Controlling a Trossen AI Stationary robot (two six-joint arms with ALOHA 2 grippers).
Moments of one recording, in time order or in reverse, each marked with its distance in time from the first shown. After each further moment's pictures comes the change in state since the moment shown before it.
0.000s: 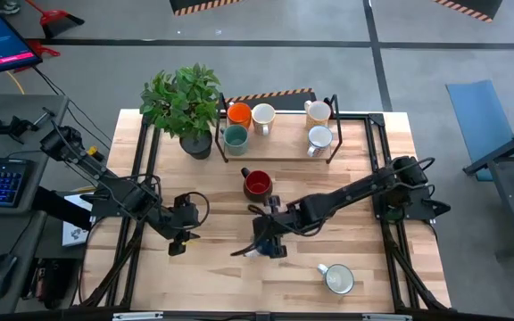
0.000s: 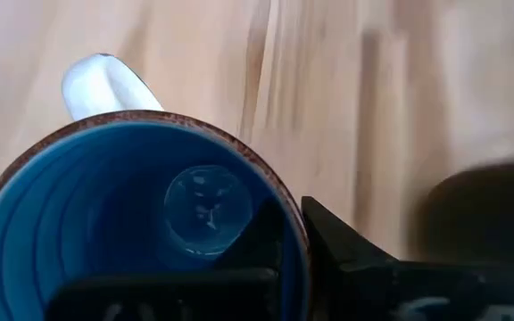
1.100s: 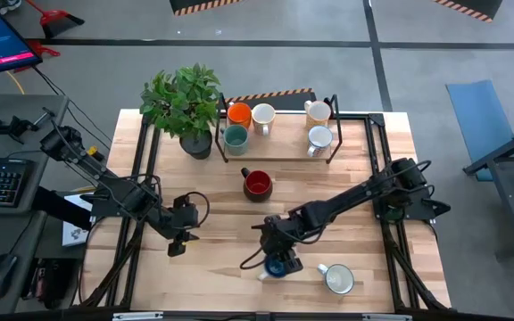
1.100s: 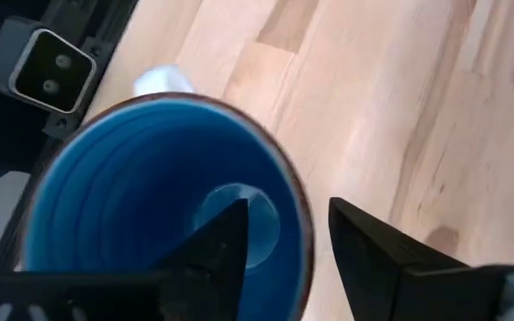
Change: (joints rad) left arm 0.000 0.000 -0.001 0.000 0.030 -0.034; right arm 0.020 0.024 -0.121 0.100 -0.374 -0.049
